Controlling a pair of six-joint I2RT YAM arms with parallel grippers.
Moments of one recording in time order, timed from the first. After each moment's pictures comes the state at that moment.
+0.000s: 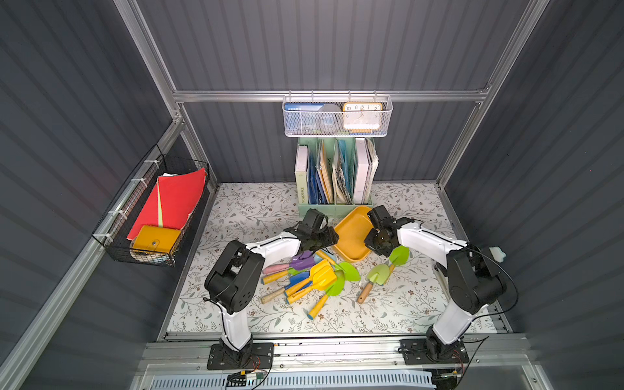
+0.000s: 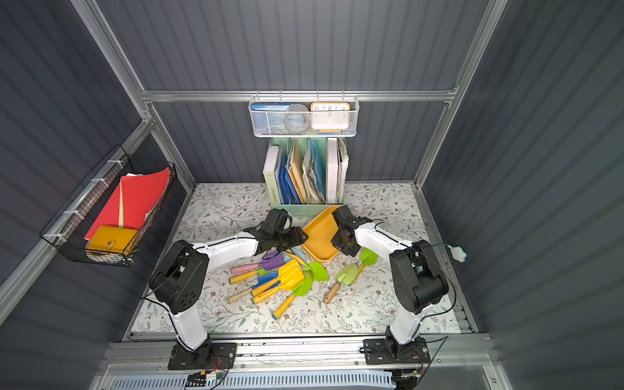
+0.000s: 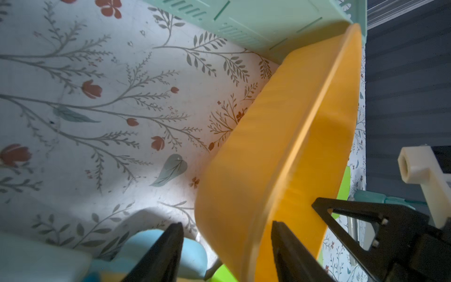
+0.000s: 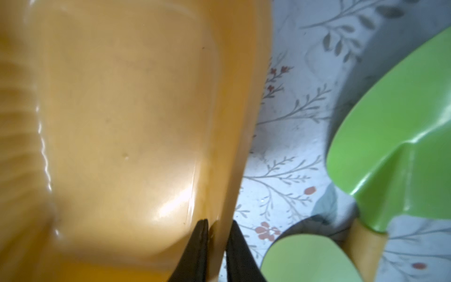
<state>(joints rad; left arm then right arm) -0.57 1.84 1.17 -0.14 0.21 -0.77 0.39 1.73 1.15 -0.65 0.06 0.97</state>
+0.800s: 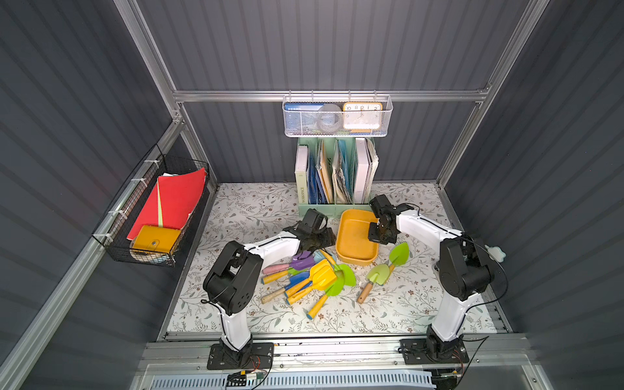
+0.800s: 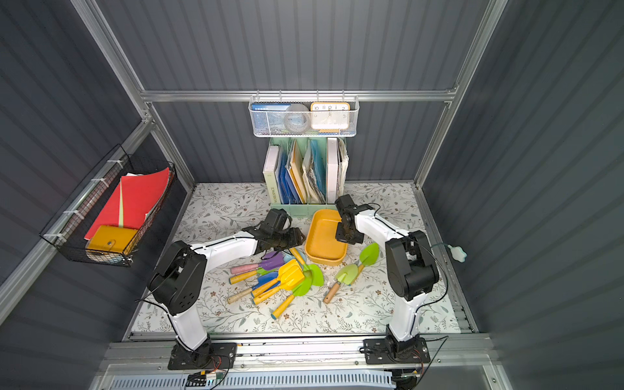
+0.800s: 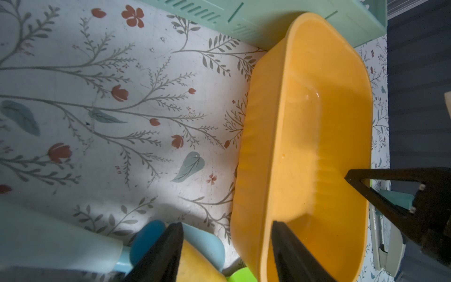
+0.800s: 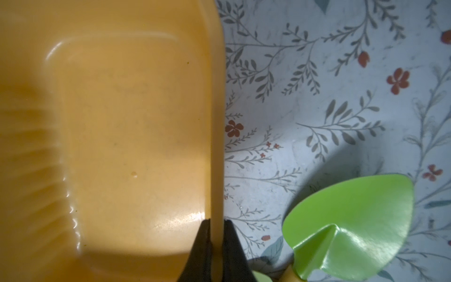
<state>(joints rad) -0.57 1.83 1.18 -0.19 0.16 -0.72 0.34 1.86 1.36 -0.79 0.09 0.55</state>
